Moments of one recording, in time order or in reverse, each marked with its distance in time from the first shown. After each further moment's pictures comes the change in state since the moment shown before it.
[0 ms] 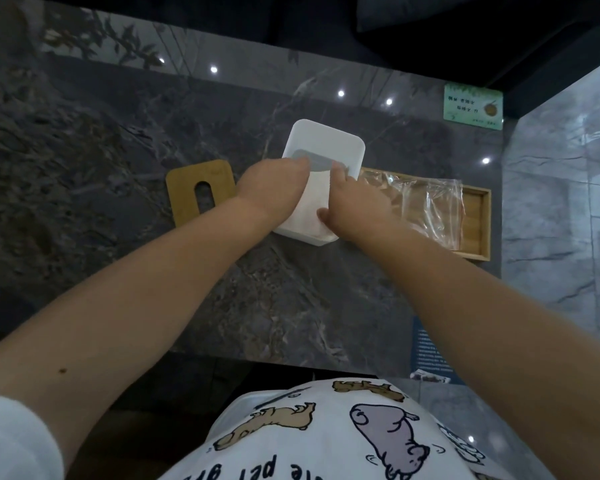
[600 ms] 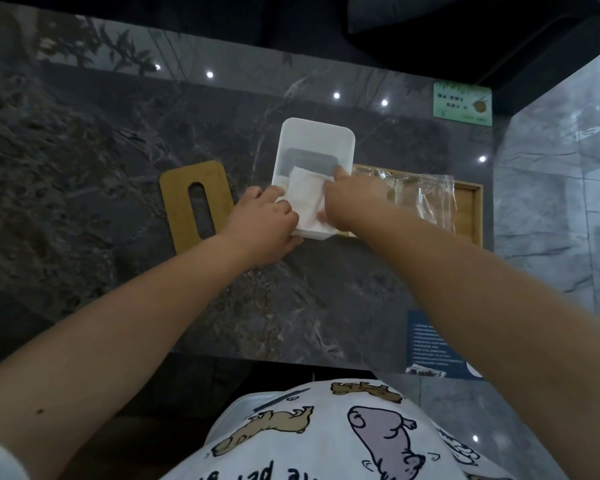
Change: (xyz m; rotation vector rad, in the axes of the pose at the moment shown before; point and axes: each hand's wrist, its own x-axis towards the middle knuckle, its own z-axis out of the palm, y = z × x) left_hand -0.046 0.004 0.027 0.177 -0.101 0.219; right_hand 0.008 0.004 -0.013 -0.381 -0.177 -0.047
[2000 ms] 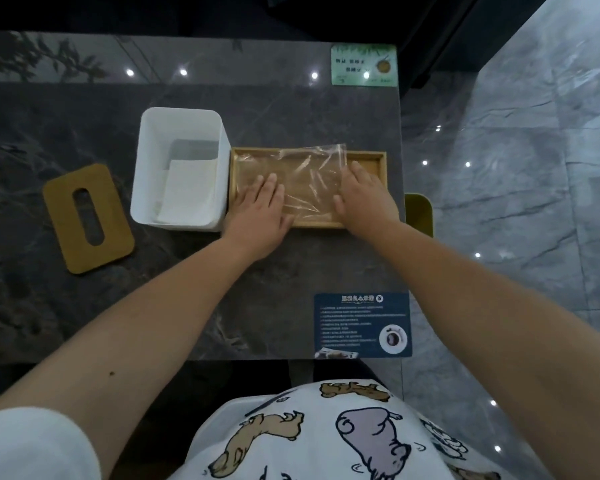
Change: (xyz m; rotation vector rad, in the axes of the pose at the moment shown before) left_hand 0.115 0.150 0.028 -0.223 -0.093 -0.188; right_hand -0.030 0.184 0.157 0.550 0.268 0.024
